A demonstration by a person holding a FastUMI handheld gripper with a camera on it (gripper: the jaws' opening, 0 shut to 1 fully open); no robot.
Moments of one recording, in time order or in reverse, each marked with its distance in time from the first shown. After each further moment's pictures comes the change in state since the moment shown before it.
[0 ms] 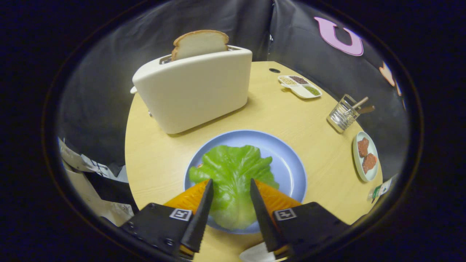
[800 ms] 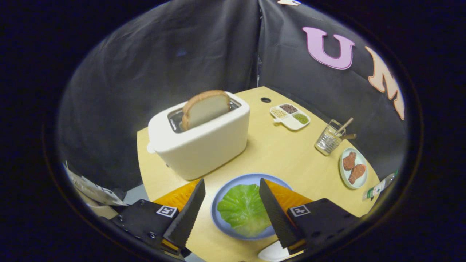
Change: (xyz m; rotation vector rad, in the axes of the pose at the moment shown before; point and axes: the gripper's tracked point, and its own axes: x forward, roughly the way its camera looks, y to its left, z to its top) arm -0.059 0.023 0.115 0.150 -0.172 -0.026
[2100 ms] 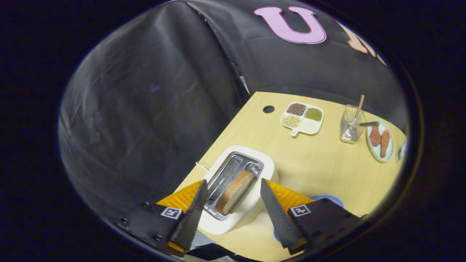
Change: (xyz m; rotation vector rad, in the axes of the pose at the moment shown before) arm 0.056 0.037 0.122 0.483 0.026 0.060
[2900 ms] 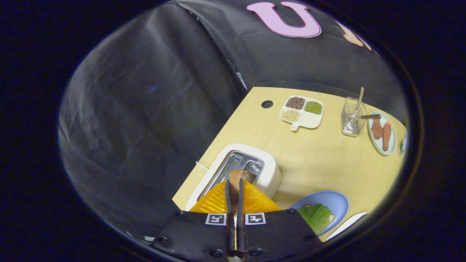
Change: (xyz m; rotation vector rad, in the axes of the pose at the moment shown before) arm -0.017 0.001 -0.001 0.014 0.005 0.041
